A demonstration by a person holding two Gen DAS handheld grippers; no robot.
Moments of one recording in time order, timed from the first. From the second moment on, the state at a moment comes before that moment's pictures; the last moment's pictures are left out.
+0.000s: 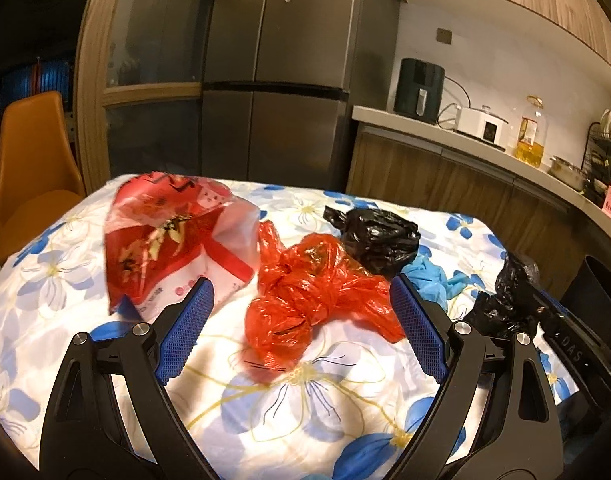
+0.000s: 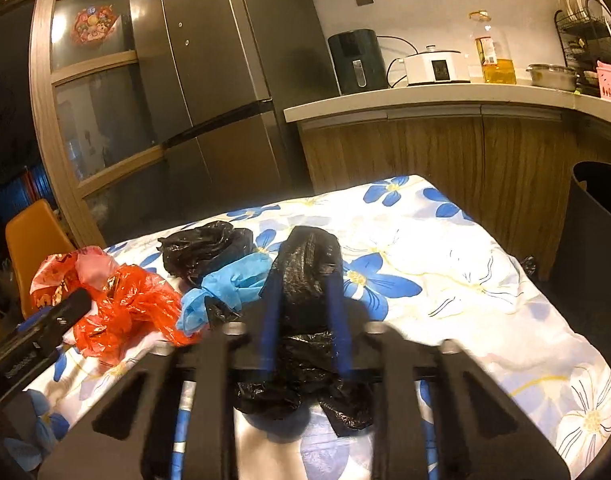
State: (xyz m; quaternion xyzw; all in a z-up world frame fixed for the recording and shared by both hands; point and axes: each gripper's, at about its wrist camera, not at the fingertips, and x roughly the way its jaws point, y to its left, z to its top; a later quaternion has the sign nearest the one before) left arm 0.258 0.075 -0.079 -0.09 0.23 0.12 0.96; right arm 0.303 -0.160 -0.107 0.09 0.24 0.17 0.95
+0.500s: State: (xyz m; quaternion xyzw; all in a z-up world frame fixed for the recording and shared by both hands) left arm 0.290 0.087 -0.110 -0.12 0.32 0.09 0.94; right arm 0.260 -0.179 -0.081 0.11 0.19 0.19 0.96
